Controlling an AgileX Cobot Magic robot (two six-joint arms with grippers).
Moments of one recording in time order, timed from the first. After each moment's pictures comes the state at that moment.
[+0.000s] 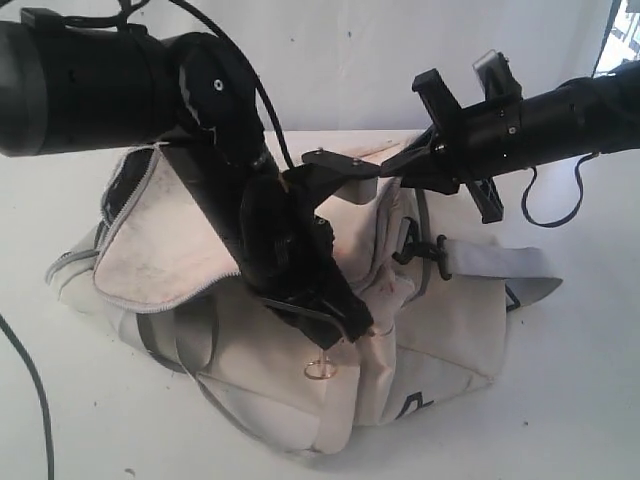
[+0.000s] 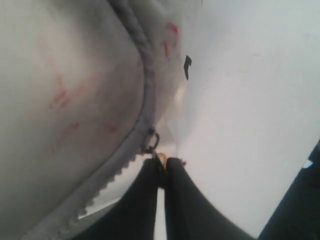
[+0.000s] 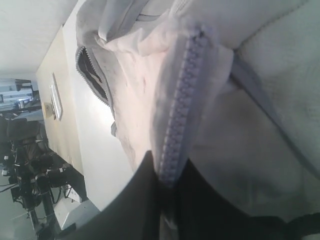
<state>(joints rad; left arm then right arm) -0.79 1.82 -1.41 -0.39 1.07 0.36 0.09 1.84 -1.24 1.26 0.95 -0.41</state>
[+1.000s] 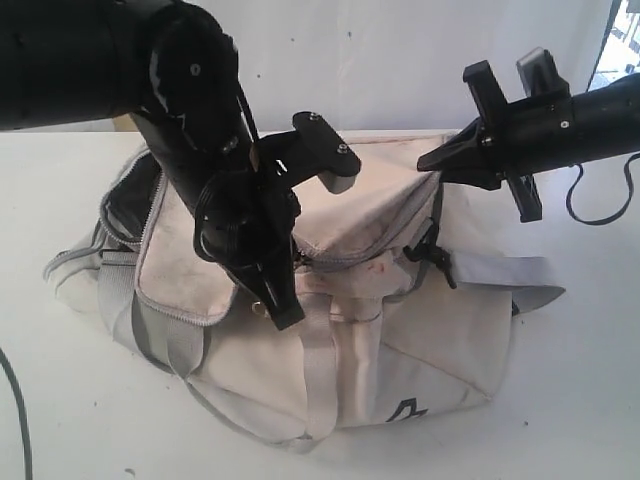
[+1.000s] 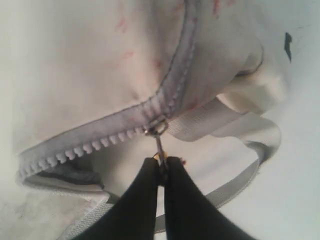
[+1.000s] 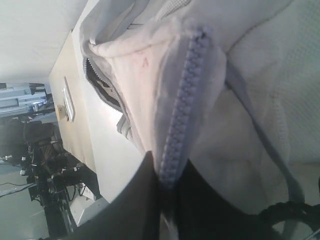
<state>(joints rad) -0.79 1.76 -1.42 -0.05 1.06 0.44 -0.04 1.83 -1.24 1.24 1.06 -0.42</state>
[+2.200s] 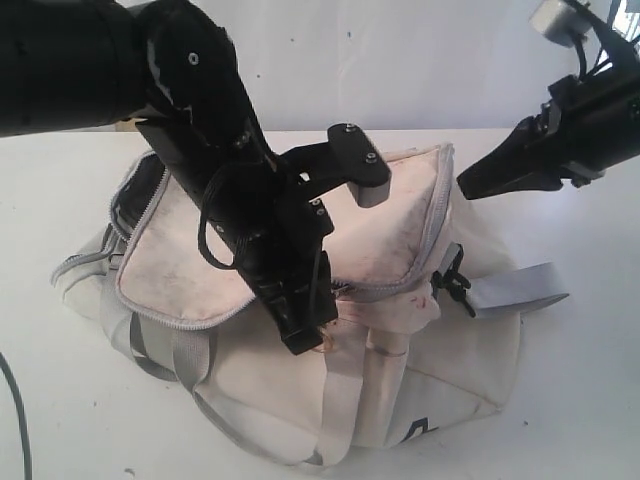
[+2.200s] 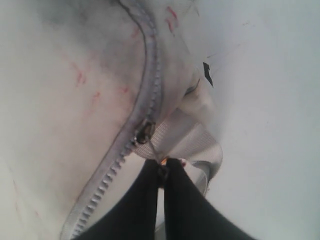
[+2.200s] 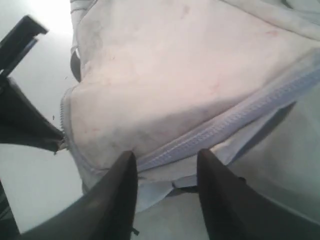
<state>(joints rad) -0.79 1.76 -1.41 -0.33 1.02 0.75 -0.03 1.55 -1.19 0.90 1.21 -1.16</state>
